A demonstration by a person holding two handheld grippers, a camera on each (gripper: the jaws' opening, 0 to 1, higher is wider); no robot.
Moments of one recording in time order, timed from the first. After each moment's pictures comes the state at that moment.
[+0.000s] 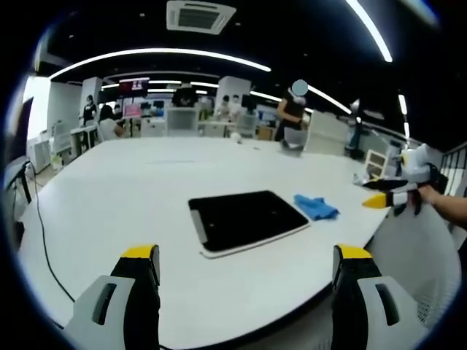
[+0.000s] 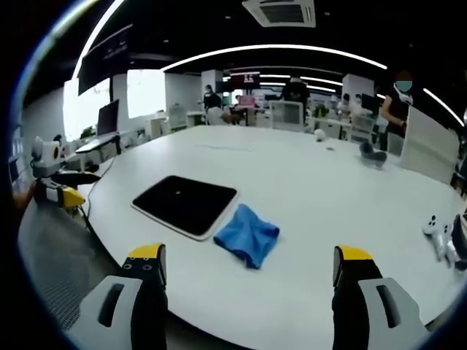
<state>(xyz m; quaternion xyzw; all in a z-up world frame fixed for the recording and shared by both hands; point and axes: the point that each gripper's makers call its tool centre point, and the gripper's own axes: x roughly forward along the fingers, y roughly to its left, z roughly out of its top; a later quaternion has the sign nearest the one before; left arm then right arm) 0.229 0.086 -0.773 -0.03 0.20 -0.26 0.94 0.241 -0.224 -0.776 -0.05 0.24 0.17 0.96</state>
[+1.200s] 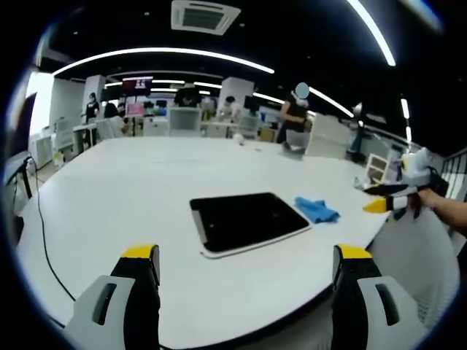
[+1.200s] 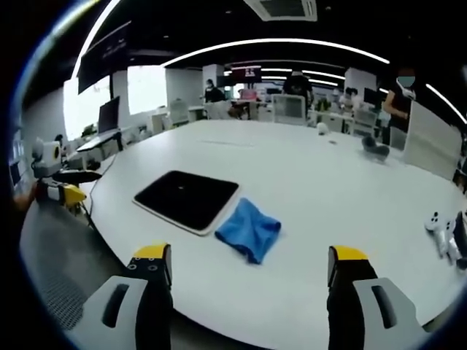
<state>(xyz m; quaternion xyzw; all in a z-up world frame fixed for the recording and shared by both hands) 0.230 0.088 -0.769 -0.04 0.19 -0.25 0.95 0.240 -0.226 -0.778 -0.04 0.25 0.17 0.95</state>
